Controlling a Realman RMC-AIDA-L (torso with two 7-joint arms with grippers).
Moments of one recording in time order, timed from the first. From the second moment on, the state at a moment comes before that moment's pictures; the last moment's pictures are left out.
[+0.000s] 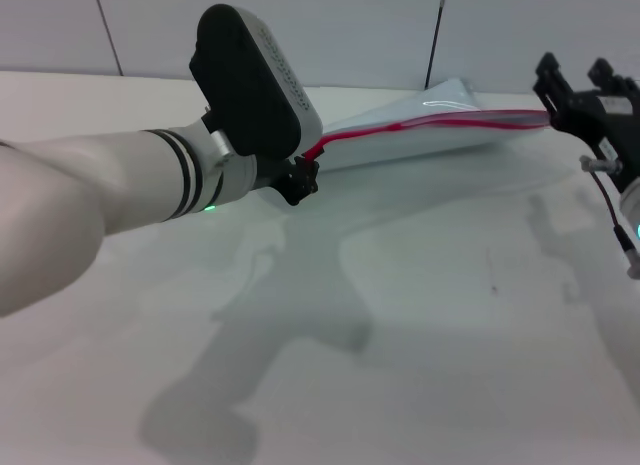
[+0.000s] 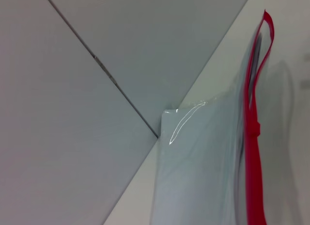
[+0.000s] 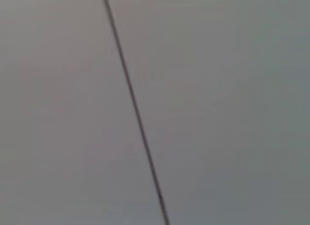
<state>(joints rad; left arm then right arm) -0.40 -2.03 1.88 1.38 2.68 0.56 -2.46 0.50 1.81 -2.68 -1.01 -1.49 0.90 2.82</state>
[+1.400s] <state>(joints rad) -0.30 -2.03 1.92 1.49 2.67 0.42 -2.39 0.39 1.89 -1.89 -1.43 -2.17 -0.19 2.72</state>
